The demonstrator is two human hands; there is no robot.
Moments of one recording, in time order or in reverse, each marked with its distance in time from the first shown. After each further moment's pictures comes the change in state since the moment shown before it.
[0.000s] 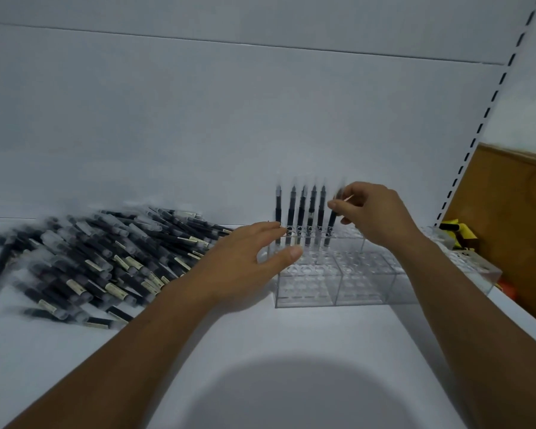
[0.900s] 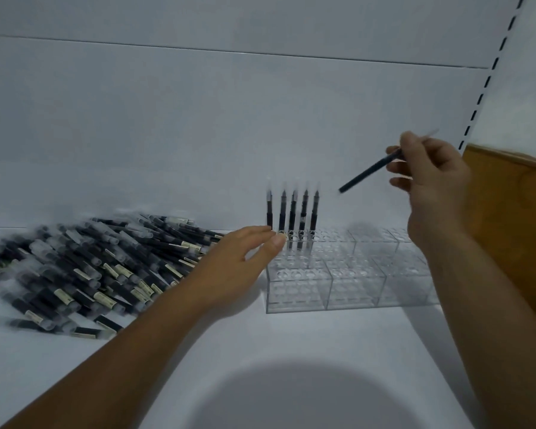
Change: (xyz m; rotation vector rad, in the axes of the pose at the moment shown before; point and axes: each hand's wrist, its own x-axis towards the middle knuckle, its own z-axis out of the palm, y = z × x) left_hand 0.001 0.009 0.001 -0.253 0.086 -0.052; right_hand -0.016 -0.017 -0.054 0.970 0.497 0.006
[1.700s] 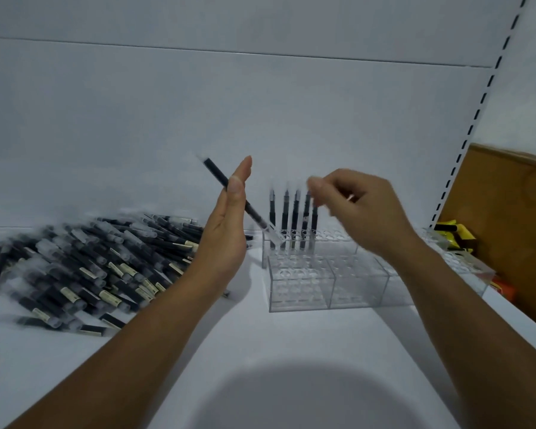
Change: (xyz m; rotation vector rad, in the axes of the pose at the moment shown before) left_hand 0.001 0.030 -0.010 -0.532 0.367 0.077; right_hand -0.041 0.006 0.033 -0.643 -0.535 -0.232
